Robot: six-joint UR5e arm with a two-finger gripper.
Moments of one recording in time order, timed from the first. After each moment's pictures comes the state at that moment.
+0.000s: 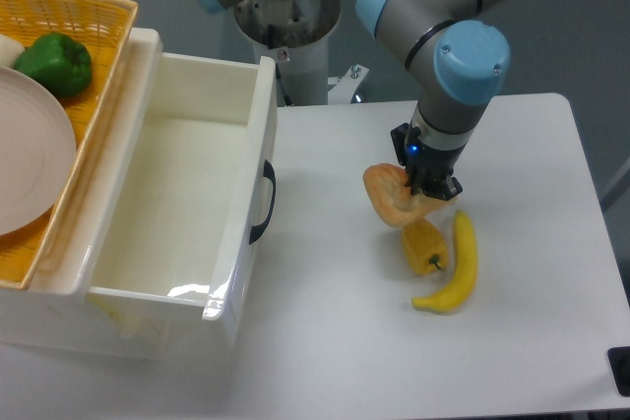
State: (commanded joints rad) arm 2.64 -1.86 -1.53 -1.38 1.54 1.59
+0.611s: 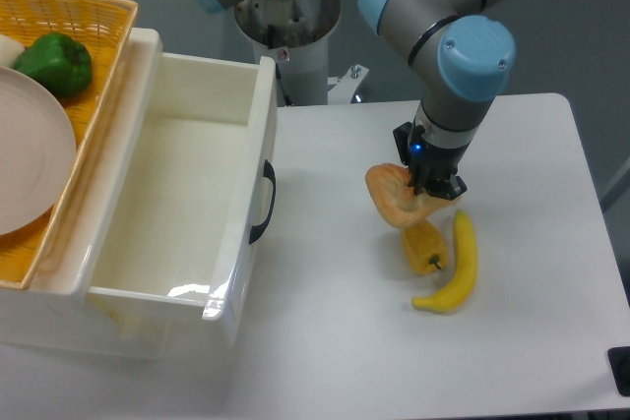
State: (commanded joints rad) arm 2.64 -1.86 -1.51 -1.39 1.53 1.57
